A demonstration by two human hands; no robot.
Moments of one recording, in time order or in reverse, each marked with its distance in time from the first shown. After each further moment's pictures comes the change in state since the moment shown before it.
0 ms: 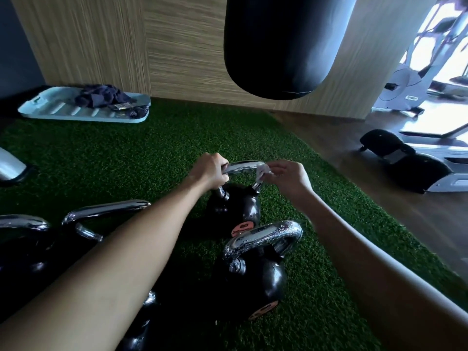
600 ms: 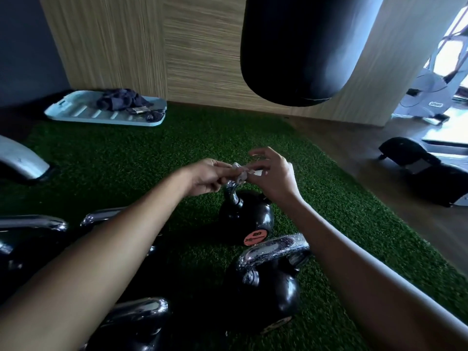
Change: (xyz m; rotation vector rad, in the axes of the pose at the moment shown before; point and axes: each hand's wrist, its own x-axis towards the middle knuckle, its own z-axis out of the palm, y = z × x) left_hand -0.010 -0.034 -0.032 -1.184 -0.427 -0.376; right_hand 0.010 -0.041 0.054 -0.076 -0.040 -0.306
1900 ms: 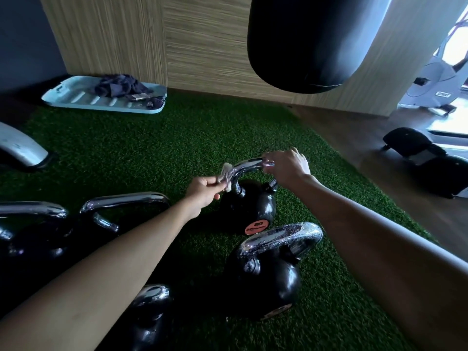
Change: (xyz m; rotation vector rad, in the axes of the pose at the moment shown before) left_hand 0.016 -0.098 0.011 0.165 0.459 0.090; right_hand 0.035 0.056 -0.009 -0.747 -0.196 0.060
